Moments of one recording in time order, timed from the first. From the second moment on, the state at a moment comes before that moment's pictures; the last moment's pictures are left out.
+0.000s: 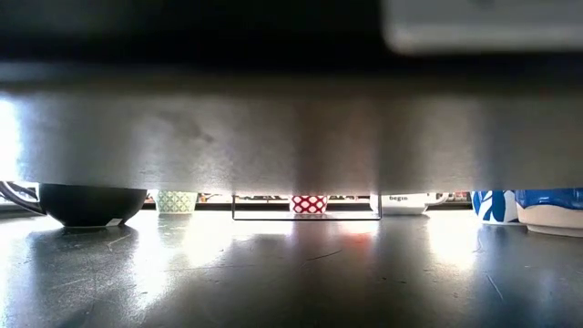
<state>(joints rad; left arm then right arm) -0.11 0.03 0.02 0.07 -0.33 -0.22 -0.53 1.73 1.17 -0.79 -0.17 0.15</state>
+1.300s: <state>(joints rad) -0.11 0.03 0.02 0.07 -0.33 -0.22 -0.12 1.60 1.60 -1.43 -0.13 0.19</state>
